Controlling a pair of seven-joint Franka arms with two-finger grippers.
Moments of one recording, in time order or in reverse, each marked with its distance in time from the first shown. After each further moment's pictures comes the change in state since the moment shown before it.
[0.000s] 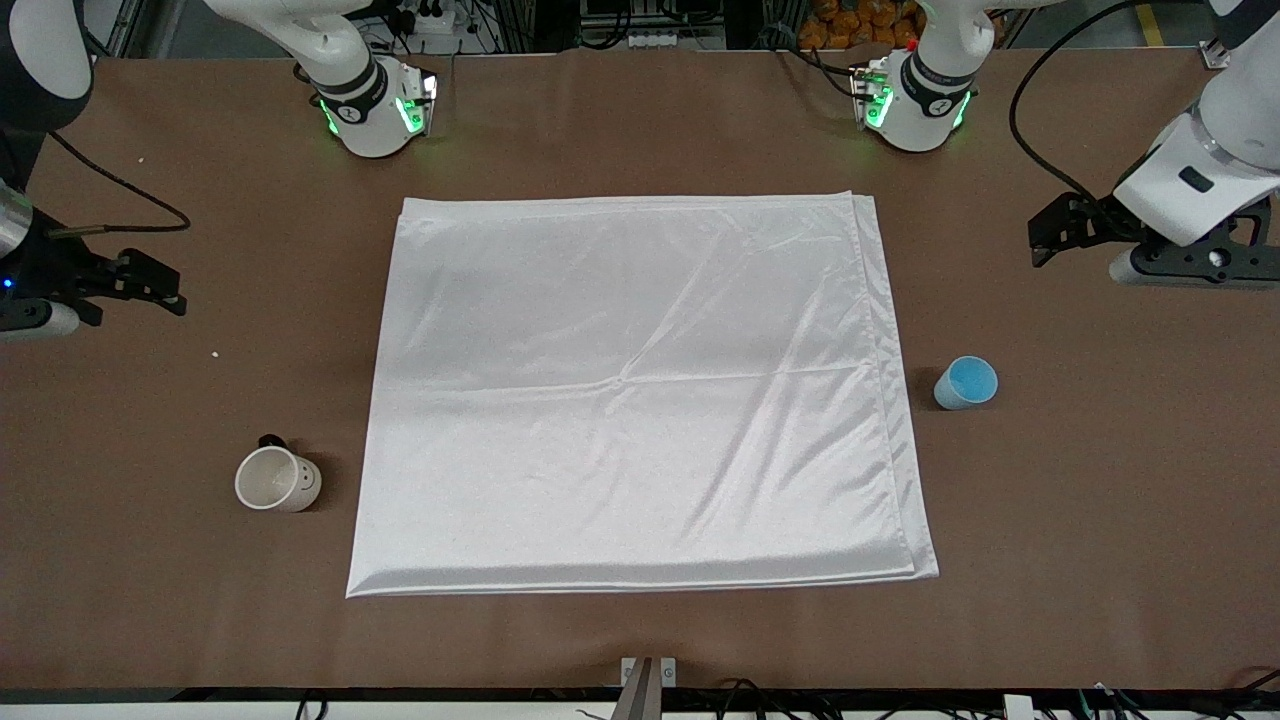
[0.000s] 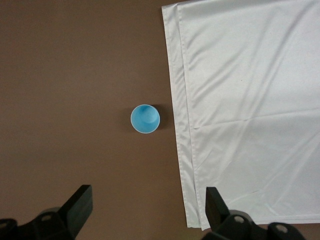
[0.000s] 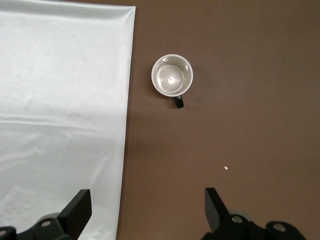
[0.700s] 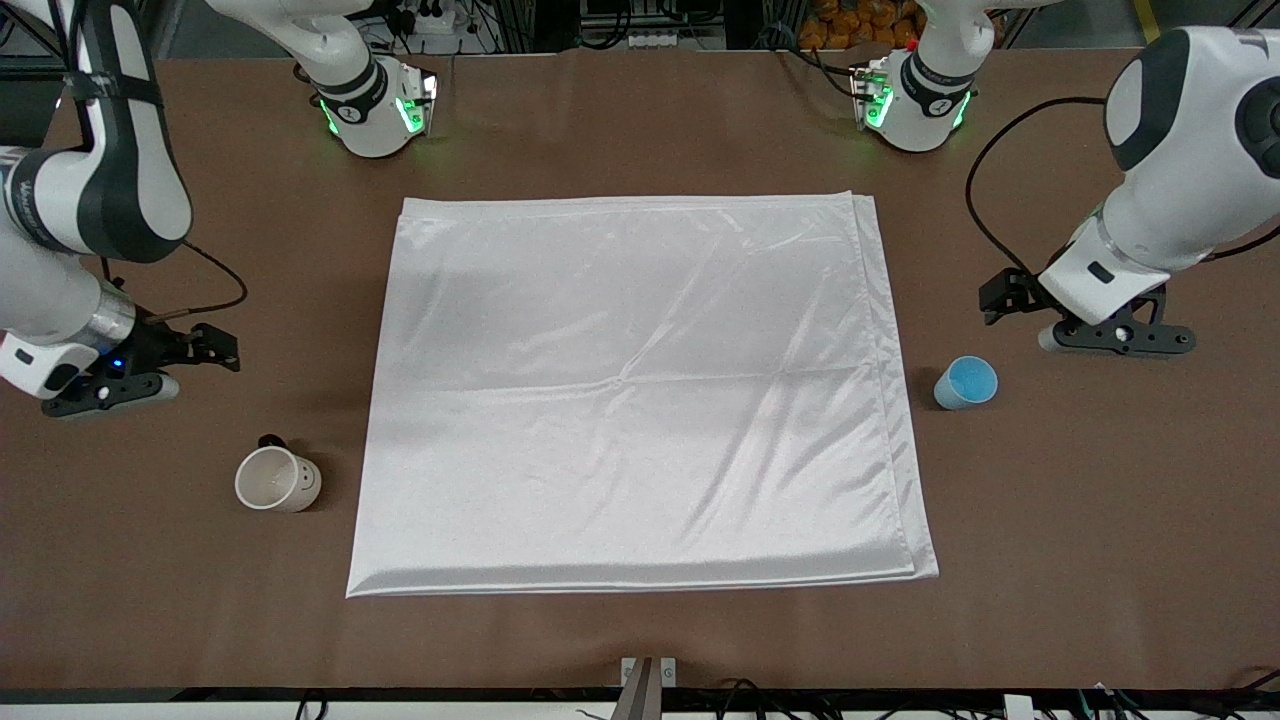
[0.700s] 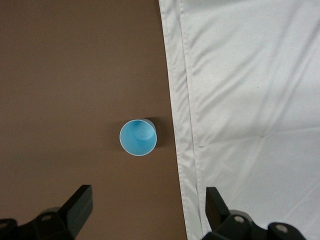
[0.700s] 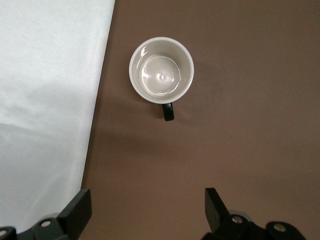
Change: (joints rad) left arm 0.013 0.043 0.000 -0.248 0.001 0.299 0.000; right arm -0.047 0.146 -0.006 -0.233 0.002 0.372 -0.187
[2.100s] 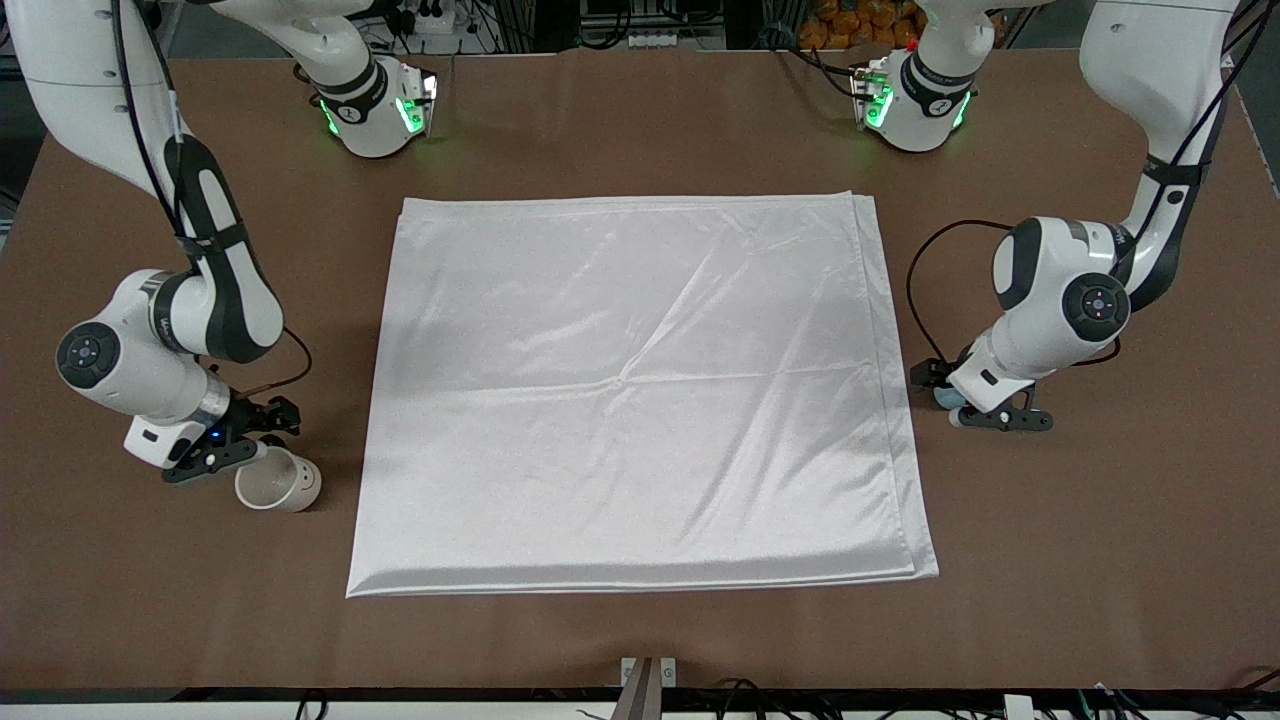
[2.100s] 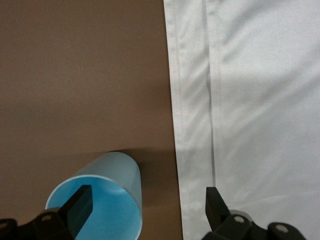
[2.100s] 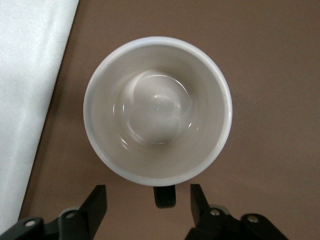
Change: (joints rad) left arm 0.045 0.317 0.000 -0.235 0.001 0.528 0.005; right arm -0.001 0.347 0.004 0.047 0.093 0.345 -0.144
